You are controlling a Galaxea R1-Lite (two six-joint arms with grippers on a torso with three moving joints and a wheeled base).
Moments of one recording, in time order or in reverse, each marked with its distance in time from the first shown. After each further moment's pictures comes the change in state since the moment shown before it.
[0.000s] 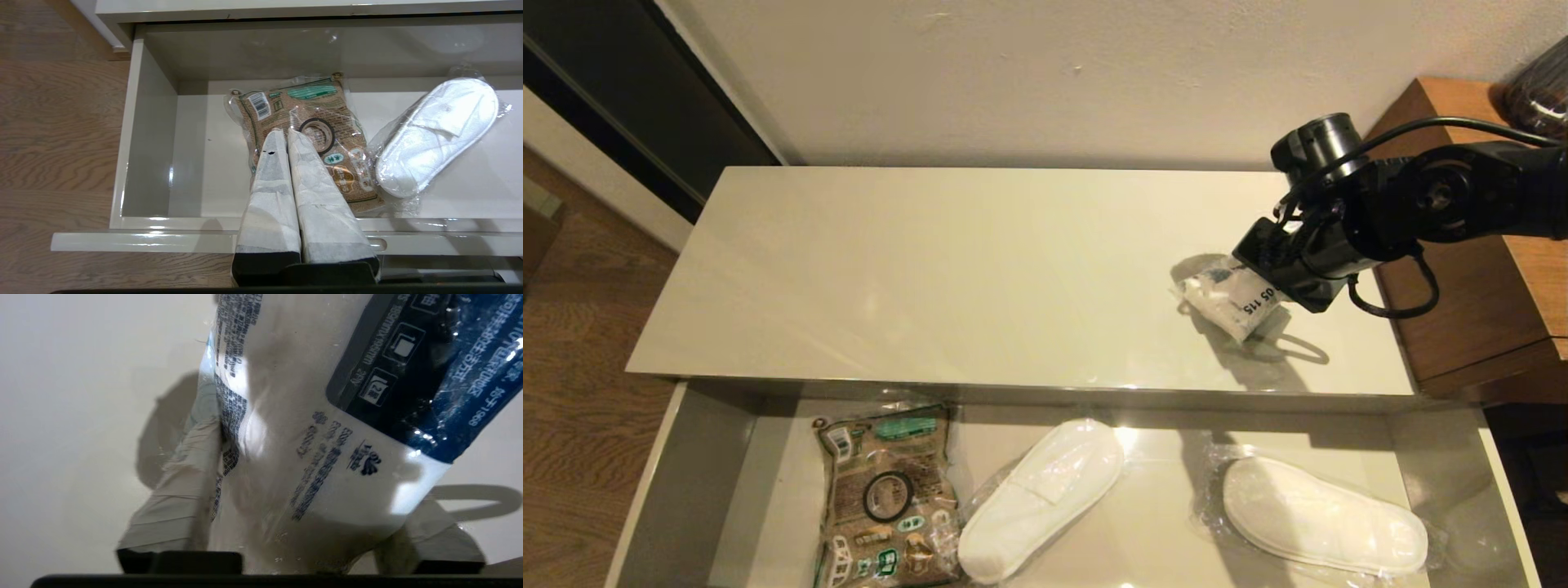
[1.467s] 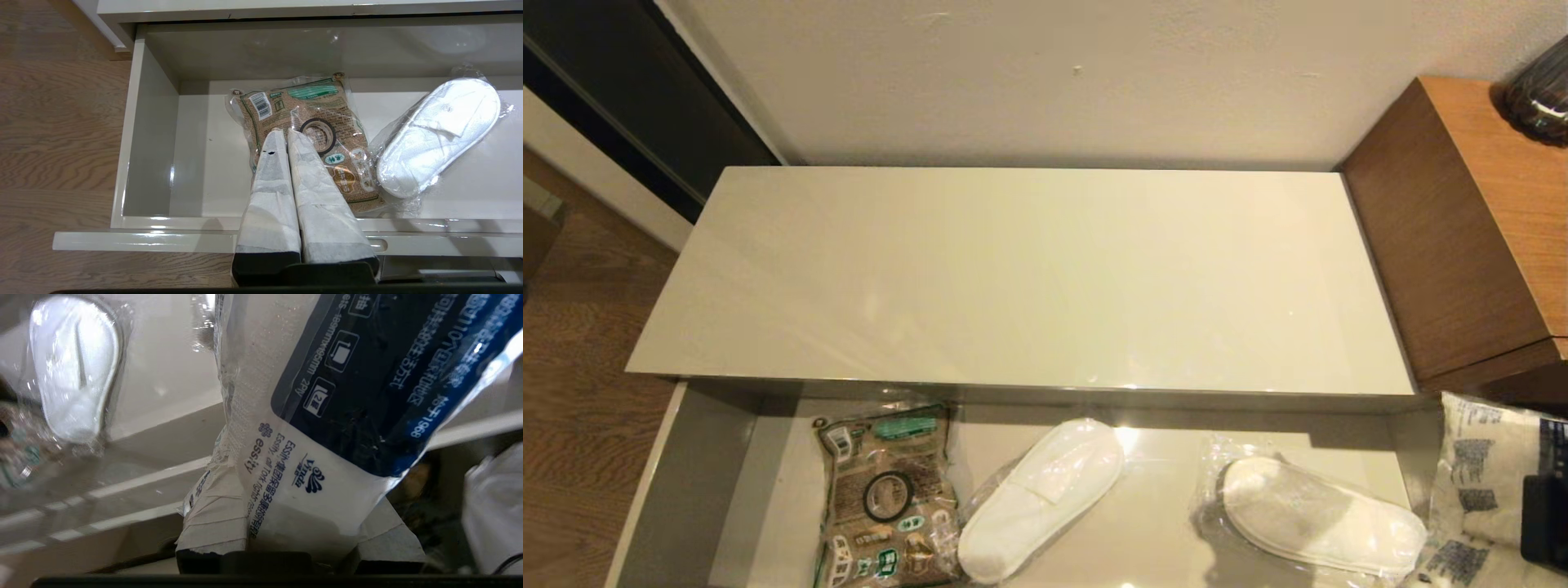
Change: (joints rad) left arm 0.000 0.000 0.000 0.000 0.001 0.000; right arm 0.088 -0.884 0.982 0.100 0.055 -0.136
